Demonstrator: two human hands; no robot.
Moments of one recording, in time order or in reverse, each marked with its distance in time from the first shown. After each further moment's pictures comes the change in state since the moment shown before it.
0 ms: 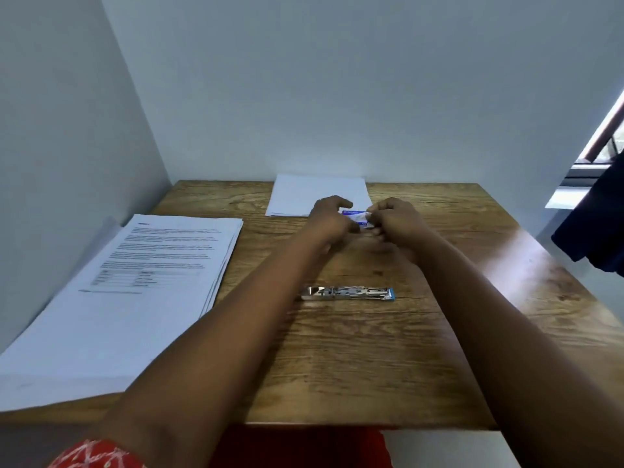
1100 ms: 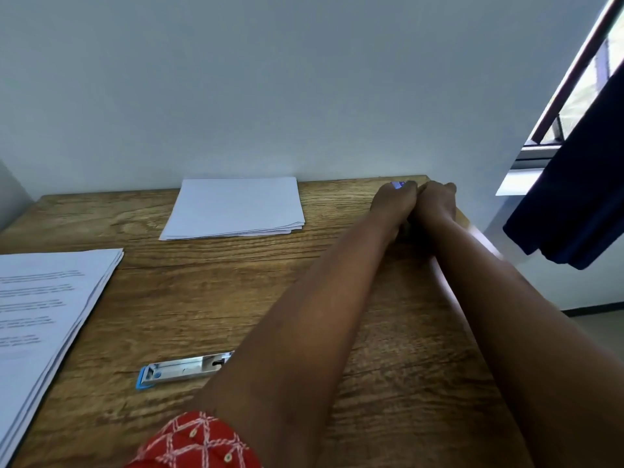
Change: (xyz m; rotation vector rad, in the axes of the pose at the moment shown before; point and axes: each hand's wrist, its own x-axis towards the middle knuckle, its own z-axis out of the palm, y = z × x) left_hand 0.106 0.086 0.212 -0.393 -0.262 -0.098; right_hand 0.112 0.055 -0.143 -0.461 0.612 0.225
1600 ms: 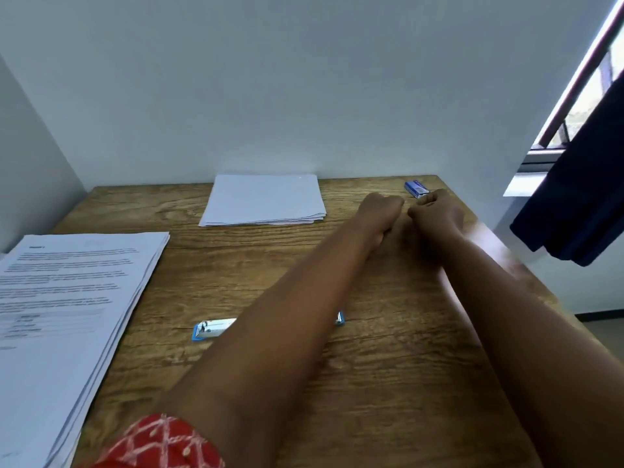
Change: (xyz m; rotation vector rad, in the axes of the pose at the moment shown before) left_hand -0.052 -0.008 -0.052 0.077 0.033 -0.061; right_hand -0.059 0.008 -0.011 0.191 -0.015 -0.058
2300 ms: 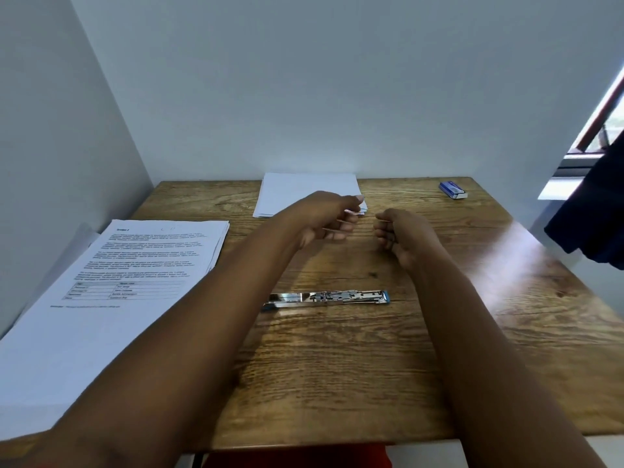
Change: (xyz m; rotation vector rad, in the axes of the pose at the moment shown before) left_hand -0.101 -0.003 -0.158 0.080 -0.097 0.007; right_hand -0.122 -0.057 0.040 0.649 -0.489 0.281
